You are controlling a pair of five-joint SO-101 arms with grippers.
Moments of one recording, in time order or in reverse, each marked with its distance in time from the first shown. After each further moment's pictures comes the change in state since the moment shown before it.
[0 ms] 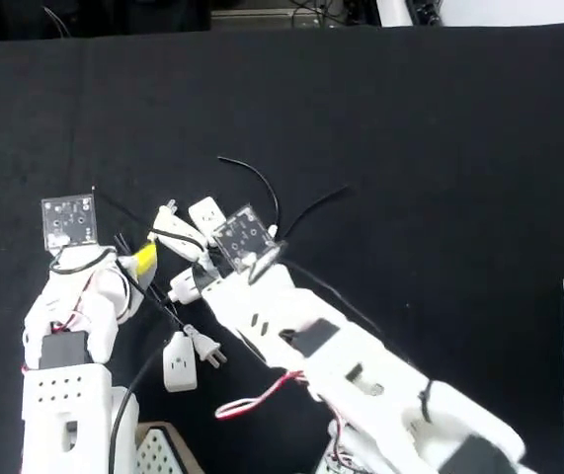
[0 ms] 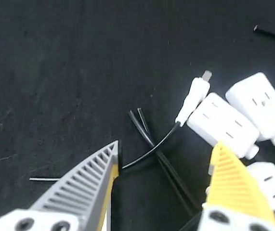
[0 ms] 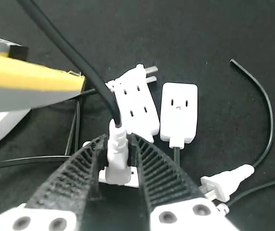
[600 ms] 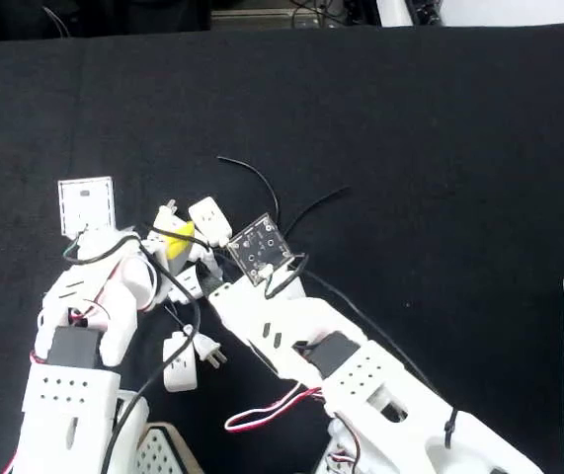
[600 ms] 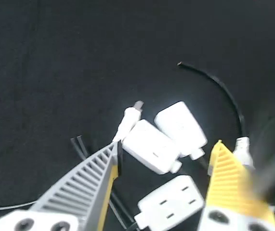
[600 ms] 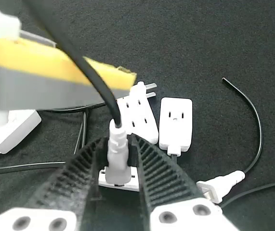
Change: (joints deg) left arm 12.6 0.0 -9.0 3.6 9.6; right arm 0.0 -10.9 3.0 4.5 0.0
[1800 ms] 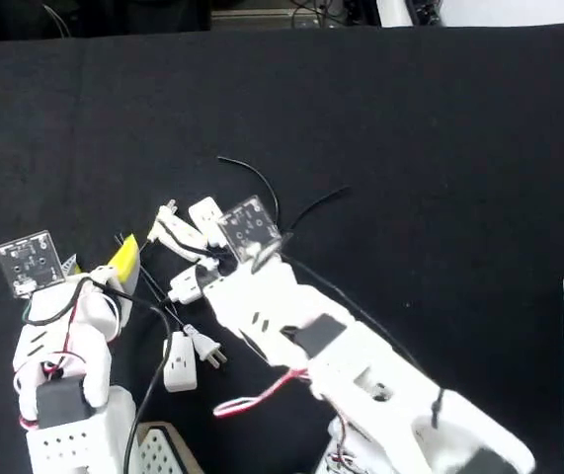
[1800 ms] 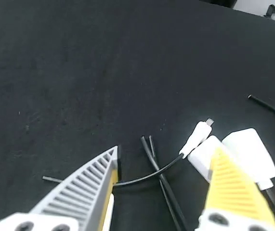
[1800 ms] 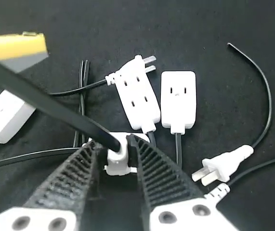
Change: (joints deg) left arm -16.8 -31.9 14.9 11.7 -1.0; right arm 0.0 10.5 -9.8 9.7 -4.7
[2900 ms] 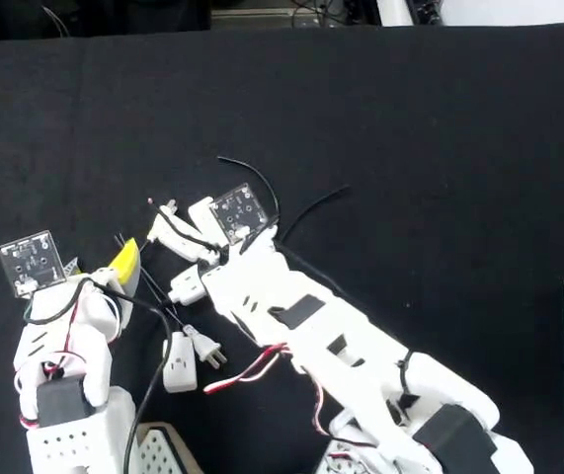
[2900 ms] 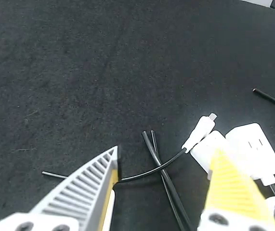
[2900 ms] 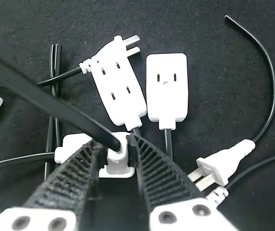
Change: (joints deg) left arm -0.1 0.0 1.2 0.0 -0.1; right arm 2.3 15.5 -4.7 -6.1 -0.1
